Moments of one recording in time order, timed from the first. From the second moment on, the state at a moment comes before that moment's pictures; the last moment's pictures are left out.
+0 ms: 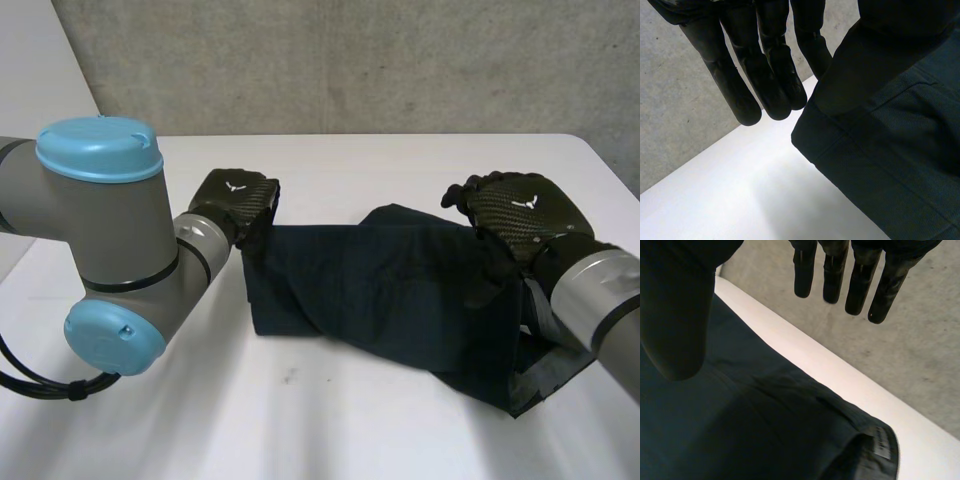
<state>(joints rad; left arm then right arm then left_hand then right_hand) 4.14 -2.07 -1.24 3.06 -1.62 3.38 1.96 -1.56 1.71 0.07 1.46 2.86 1.15 1.19 1.19 1.20 1.01 0.27 0.35 0.31 0.31 0.13</state>
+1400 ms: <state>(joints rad) 4.26 -1.29 -1.26 3.17 -1.65 3.41 1.93 -1.59 1.02 0.37 1.33 2.81 1.15 1.20 1.19 1.20 1.01 0.98 1.18 1.18 1.19 0.97</state>
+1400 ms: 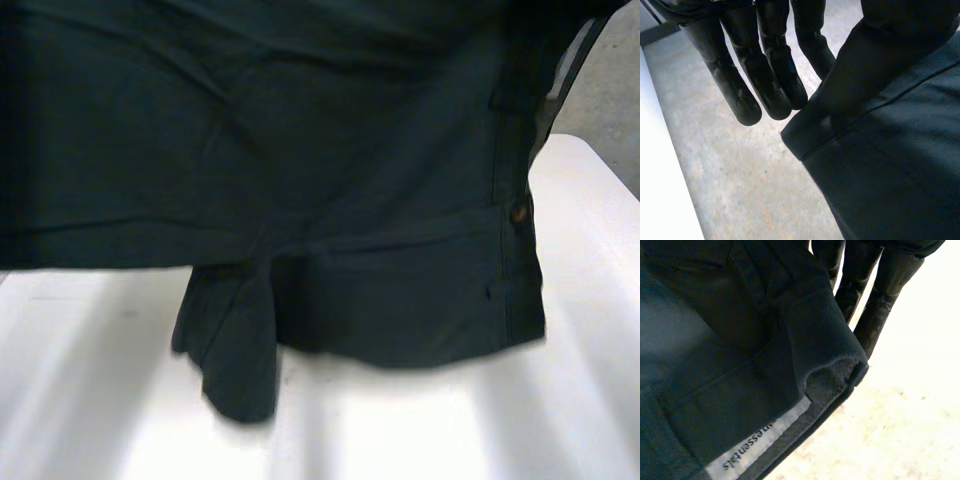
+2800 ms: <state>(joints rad) 3.93 -1.69 -1.68 3.19 -1.75 3.37 1.76 -1.28 1.63 0.16 1.14 2.50 0.31 0.30 0.30 0.30 0.13 0.21 0.22 0.21 0.23 0.07</state>
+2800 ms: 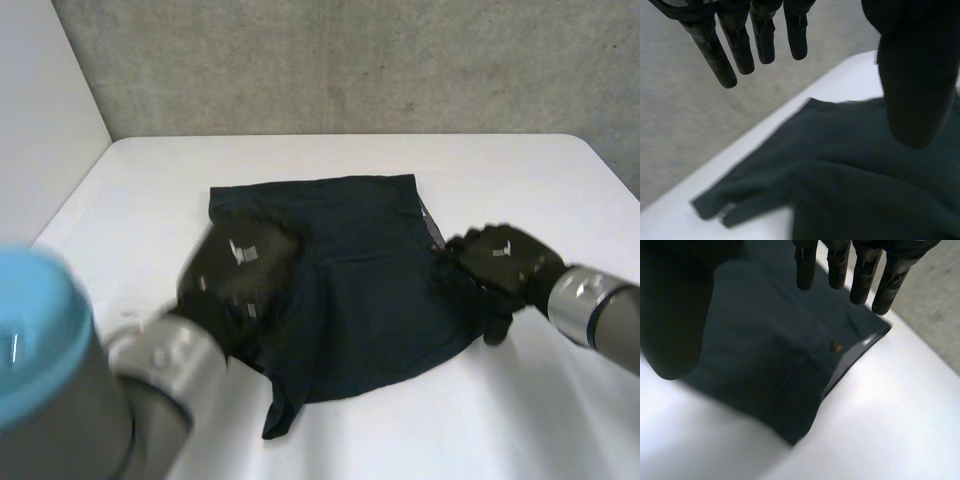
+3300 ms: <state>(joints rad) 3.89 -1.88 -1.81 3.23 -1.77 3.34 1.69 -1.12 1.81 -0.23 1.10 2.38 0.41 0.41 0.41 0.41 0.24 0.50 0.58 0.58 0.58 0.38</state>
